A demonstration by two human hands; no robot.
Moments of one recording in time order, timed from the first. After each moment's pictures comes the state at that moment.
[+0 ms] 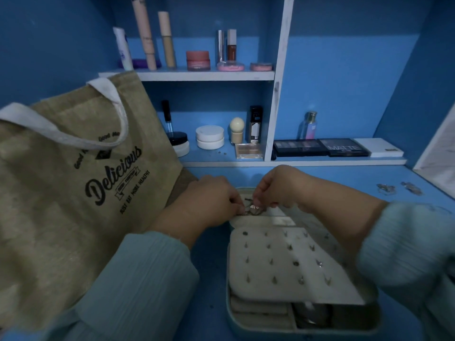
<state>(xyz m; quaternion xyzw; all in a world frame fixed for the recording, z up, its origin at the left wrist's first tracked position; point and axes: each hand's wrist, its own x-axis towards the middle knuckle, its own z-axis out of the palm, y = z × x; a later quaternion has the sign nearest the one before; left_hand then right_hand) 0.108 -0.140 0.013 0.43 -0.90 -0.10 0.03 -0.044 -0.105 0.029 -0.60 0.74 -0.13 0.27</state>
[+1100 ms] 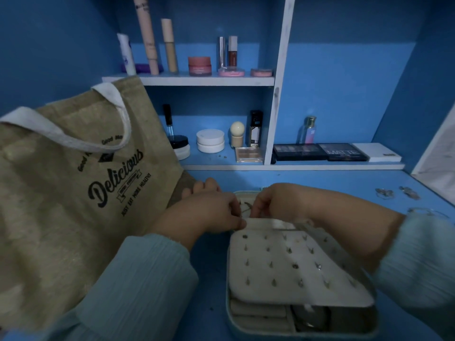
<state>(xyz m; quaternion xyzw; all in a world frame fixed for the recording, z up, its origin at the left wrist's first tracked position) 0.107 -0.131 0.017 0.50 -0.86 -0.11 -0.05 -0.035 -0.089 0.036 -0.67 0.70 0.00 0.24</state>
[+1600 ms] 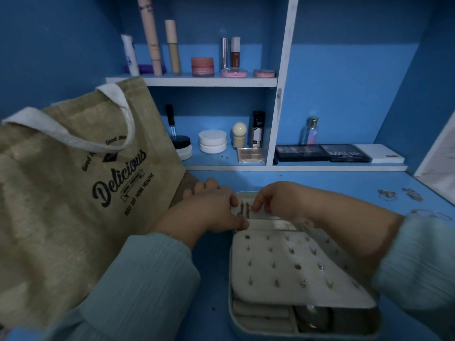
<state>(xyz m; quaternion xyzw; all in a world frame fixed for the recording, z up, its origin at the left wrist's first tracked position) 0.108 -0.134 0.016 0.51 -0.85 -0.12 -0.04 -0.032 -0.089 0.038 -0.67 0.71 0.00 0.22</state>
